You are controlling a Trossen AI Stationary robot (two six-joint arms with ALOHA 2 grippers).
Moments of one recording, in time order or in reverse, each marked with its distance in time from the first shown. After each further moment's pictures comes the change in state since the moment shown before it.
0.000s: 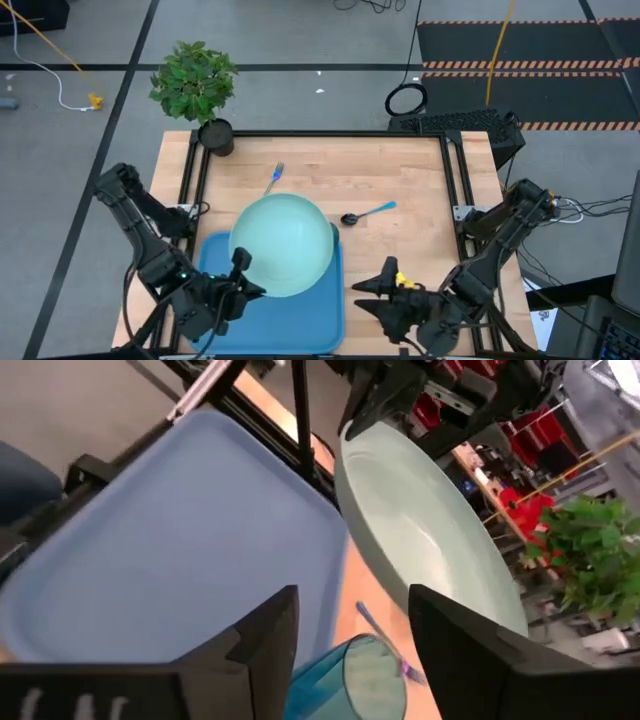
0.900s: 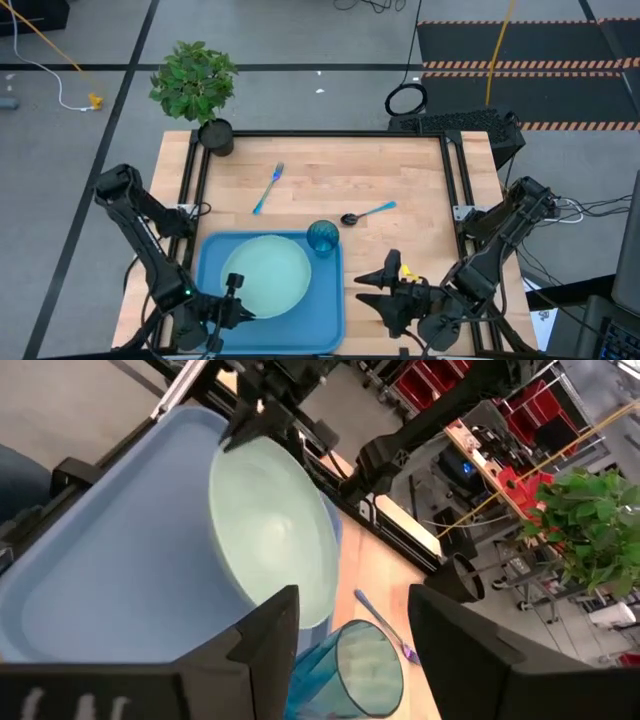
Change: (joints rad) left arm -0.150 0.002 -0.480 0.556 0.065 -0.368; right arm -0.020 -0.020 0.000 -0.040 0.004 0.064
